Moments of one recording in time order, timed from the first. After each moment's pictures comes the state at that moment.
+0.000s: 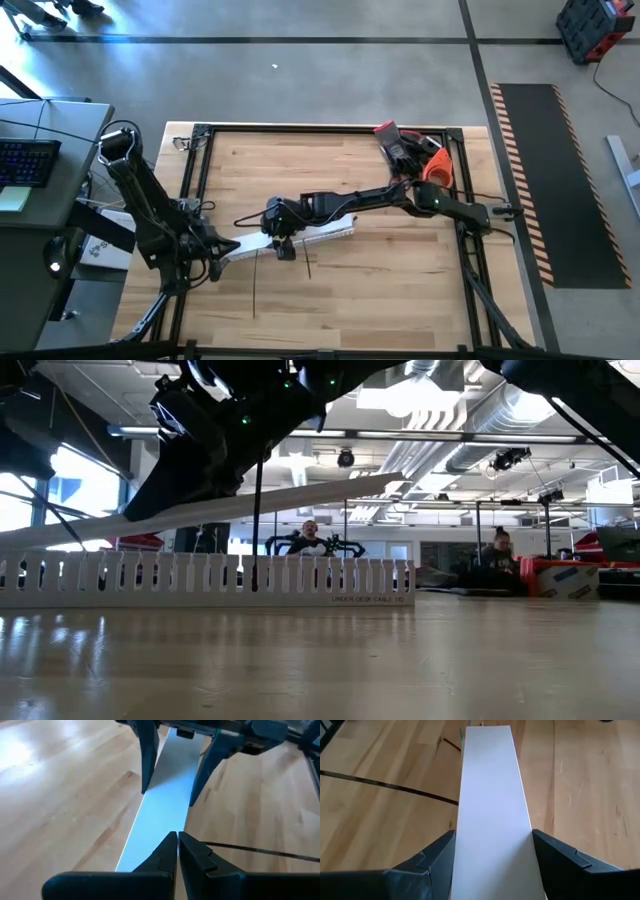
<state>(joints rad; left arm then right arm) -1.15 1.06 0.51 -0.77 -1.04 -1.56 0.06 2.43 2.06 -0.43 -0.17 -0.05</state>
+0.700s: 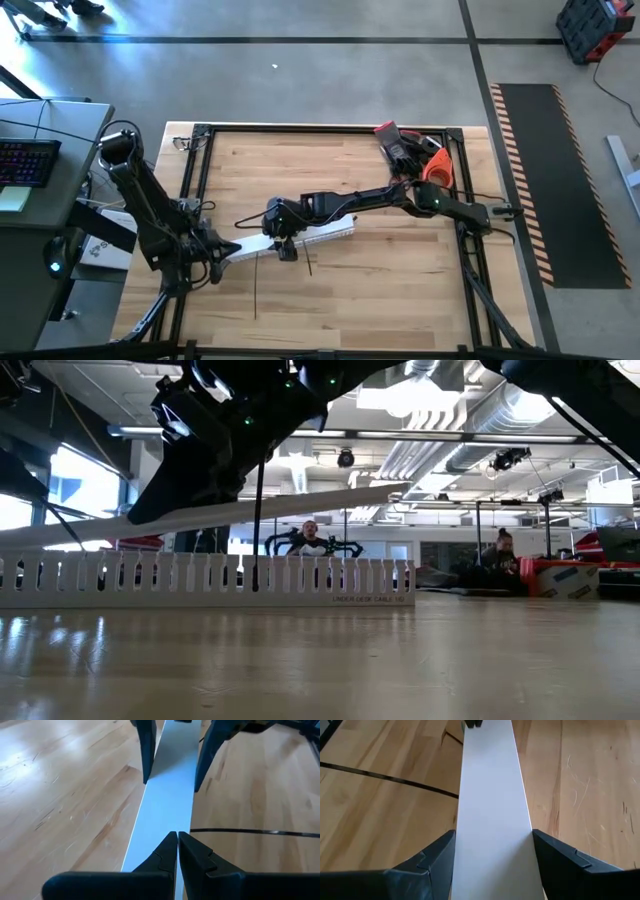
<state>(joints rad) -1.17 1.10 0.45 -0.67 -1.04 -1.50 0.06 2.43 2.06 -0.45 -0.19 -0.07</state>
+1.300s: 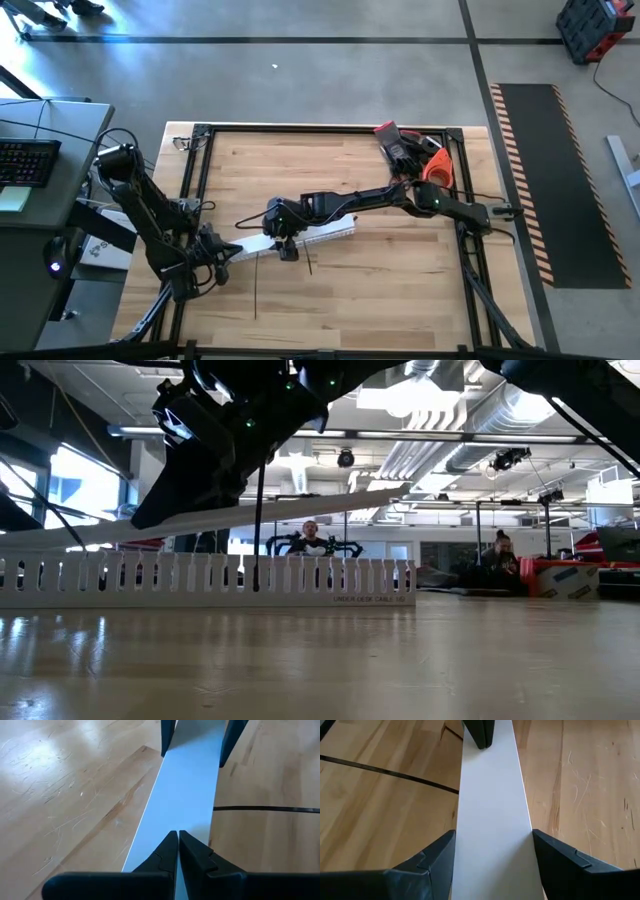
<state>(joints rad) -1.17 1.32 0.45 -0.67 -1.01 -1.71 0.06 2.43 2.06 -0.46 -0.19 -0.08</state>
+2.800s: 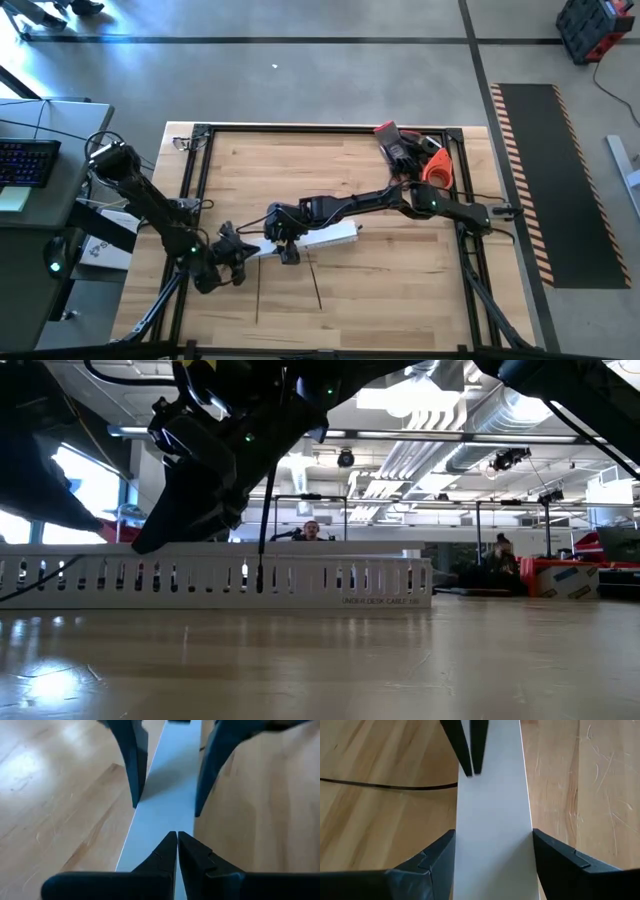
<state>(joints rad) -0.88 1.26 0.40 -0.17 -0.91 -1.06 0.07 2.46 2.06 -0.49 -0.19 -0.06</state>
